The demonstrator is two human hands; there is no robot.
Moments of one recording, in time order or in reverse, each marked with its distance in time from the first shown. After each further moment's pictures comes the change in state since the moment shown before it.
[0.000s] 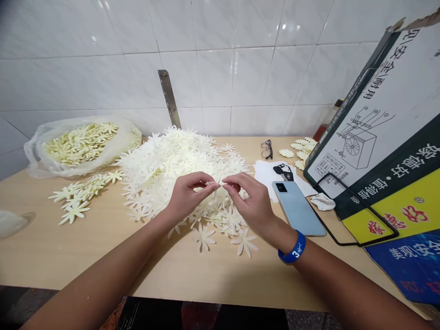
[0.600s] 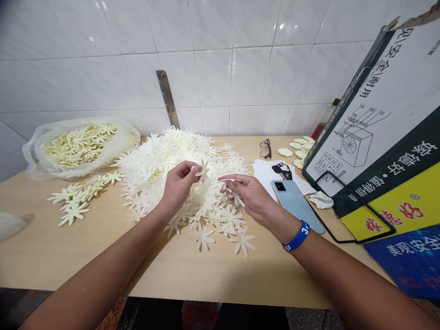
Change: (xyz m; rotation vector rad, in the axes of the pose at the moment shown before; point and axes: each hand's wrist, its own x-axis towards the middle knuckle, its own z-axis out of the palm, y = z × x) left_hand 0.014 -0.012 -0.008 -0.255 0.252 -0.267; right_hand 0.012 0.018 0.000 0.731 -0.262 0.712
